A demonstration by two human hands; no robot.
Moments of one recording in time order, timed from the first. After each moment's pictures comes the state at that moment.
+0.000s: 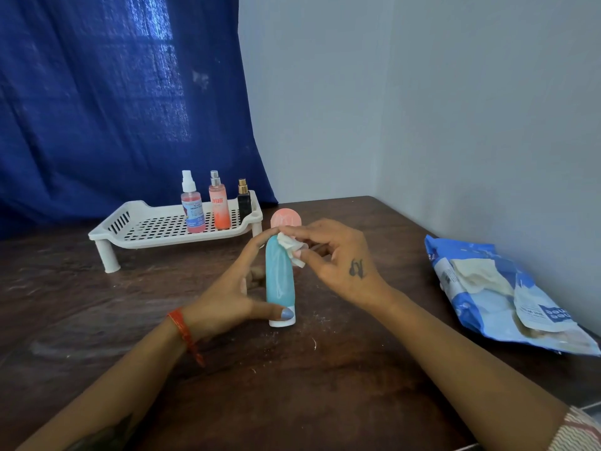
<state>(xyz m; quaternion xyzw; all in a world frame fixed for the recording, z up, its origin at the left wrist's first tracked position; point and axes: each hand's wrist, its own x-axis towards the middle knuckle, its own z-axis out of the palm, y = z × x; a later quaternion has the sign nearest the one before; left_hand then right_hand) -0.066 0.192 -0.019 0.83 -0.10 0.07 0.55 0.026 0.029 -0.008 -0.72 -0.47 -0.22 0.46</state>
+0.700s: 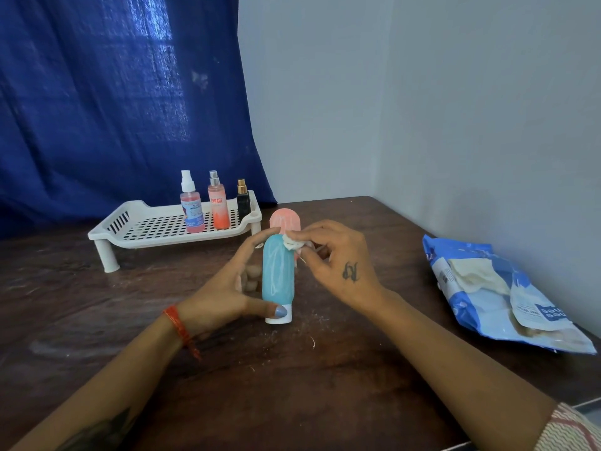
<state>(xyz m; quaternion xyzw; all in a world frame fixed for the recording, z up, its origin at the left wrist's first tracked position) -0.065 0.196 -0.015 0.79 -0.08 0.04 0.60 0.035 0.033 -0.018 -0.72 -0.45 -0.29 0.43</state>
